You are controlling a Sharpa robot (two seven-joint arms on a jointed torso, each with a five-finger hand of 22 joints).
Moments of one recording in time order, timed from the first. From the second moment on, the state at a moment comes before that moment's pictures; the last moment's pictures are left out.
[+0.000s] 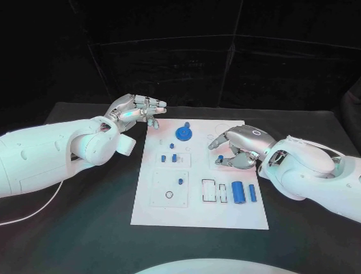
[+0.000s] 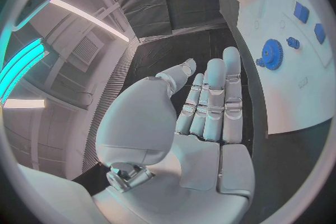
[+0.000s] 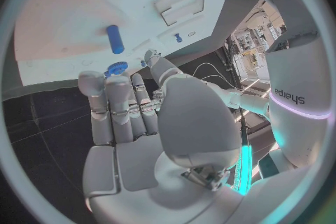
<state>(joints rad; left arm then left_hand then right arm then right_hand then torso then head) 1.33 -0.82 -0.19 1.40 -0.07 -0.17 0.39 1.29 -0.08 0.47 -0.08 0.05 0.93 0.21 0.16 0.07 0.91 0.14 0.41 0.08 1.15 0.04 1.00 0.51 0.18 1.15 0.14 0.55 0.72 1.12 -0.94 -0.01 1.75 -1.67 -0.34 -0.09 1.34 -0.12 0.25 -0.05 0.14 0.95 0.15 0.07 0.07 0.95 0.11 0.15 0.06 1.44 0.02 0.99 0.83 0.13 1.18 0.13 1.12 0.97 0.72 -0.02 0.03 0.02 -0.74</state>
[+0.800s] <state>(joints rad) 1.33 -0.82 -0.19 1.40 -0.07 -0.17 0.39 1.29 -0.08 0.47 -0.08 0.05 0.93 0.21 0.16 0.07 0.91 0.14 0.41 0.08 1.15 0.04 1.00 0.50 0.18 1.15 0.14 0.55 0.72 1.13 -0.93 0.00 1.73 -1.73 -0.20 -0.18 1.38 -0.09 0.32 -0.04 0.10 1.02 0.14 0.07 0.07 1.09 0.09 0.20 0.06 1.46 0.00 1.05 0.90 0.13 1.26 0.11 1.20 1.08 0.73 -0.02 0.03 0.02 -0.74</state>
